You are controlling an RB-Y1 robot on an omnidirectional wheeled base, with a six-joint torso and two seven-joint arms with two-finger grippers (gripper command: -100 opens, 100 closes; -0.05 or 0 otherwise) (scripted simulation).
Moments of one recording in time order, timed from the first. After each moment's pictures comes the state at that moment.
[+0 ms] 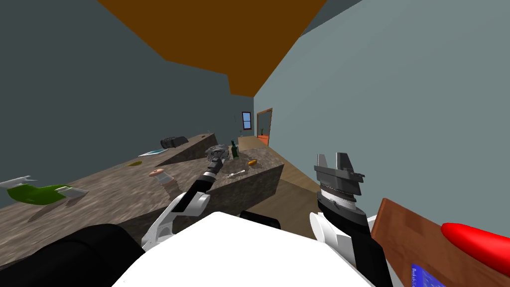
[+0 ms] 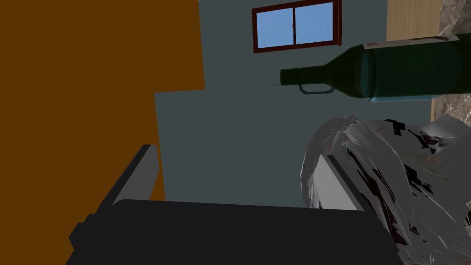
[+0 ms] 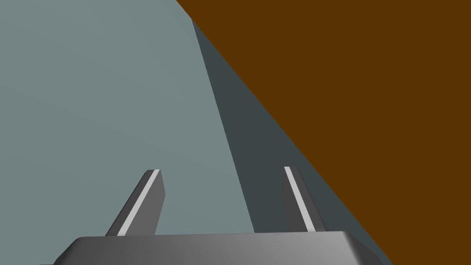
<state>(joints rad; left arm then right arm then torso) 0.54 0.27 0.17 -2.35 0.08 0.03 0.07 0.50 0.02 -0.03 -2.39 0.02 -0.54 -0.03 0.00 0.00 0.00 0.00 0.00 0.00</state>
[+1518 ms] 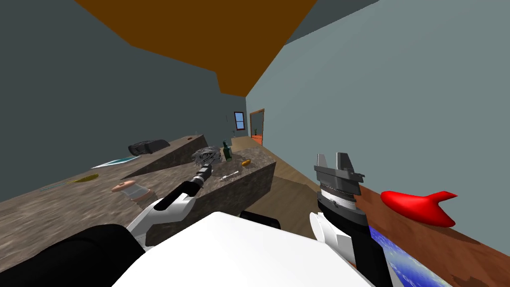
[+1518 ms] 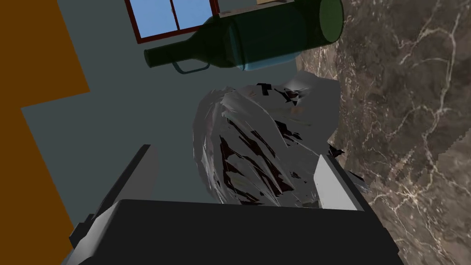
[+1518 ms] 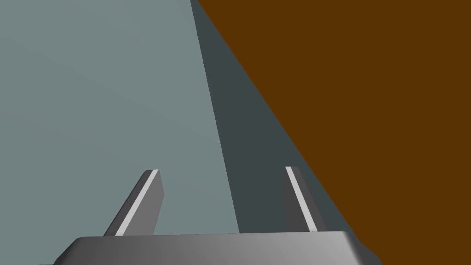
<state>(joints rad) 0.62 0.31 0.37 -2.37 0.24 0.47 0.04 0.50 0.02 -0.03 -2.39 0.02 -0.54 -0.03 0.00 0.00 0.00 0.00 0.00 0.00</state>
